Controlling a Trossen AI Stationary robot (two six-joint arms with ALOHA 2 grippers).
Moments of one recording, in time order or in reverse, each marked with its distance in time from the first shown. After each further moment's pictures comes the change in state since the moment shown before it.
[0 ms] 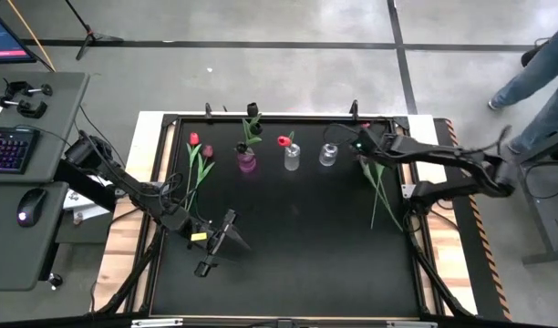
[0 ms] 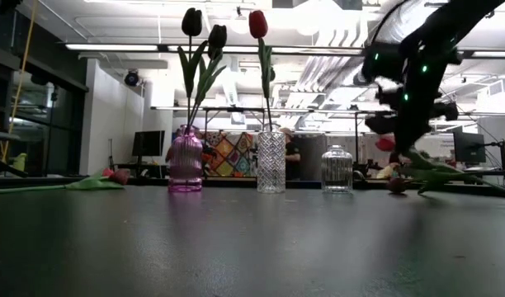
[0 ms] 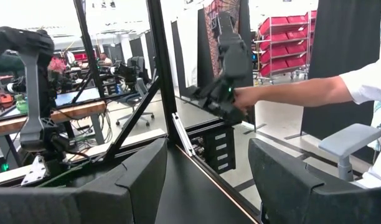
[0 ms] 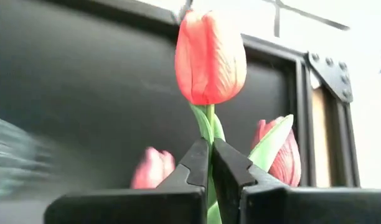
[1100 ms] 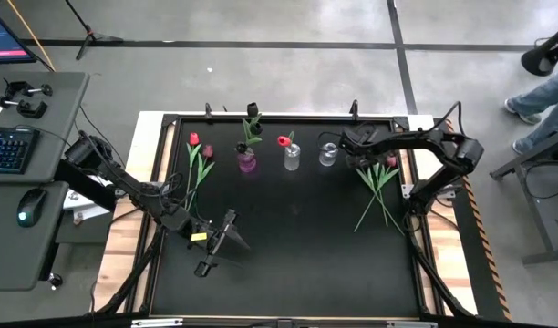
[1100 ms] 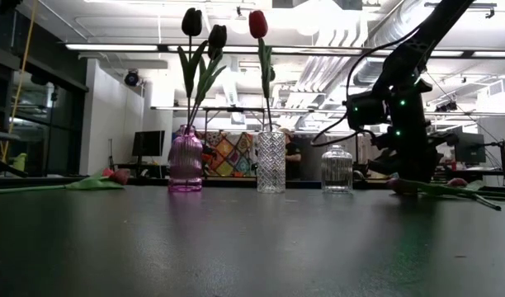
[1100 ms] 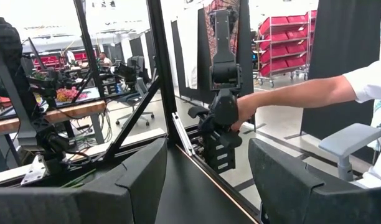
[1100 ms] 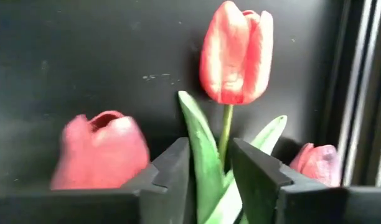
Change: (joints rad) left arm 0.000 0.000 0.000 -0.002 0.000 -0.002; right arm -0.095 0.388 0.081 -0.134 -0.182 0.053
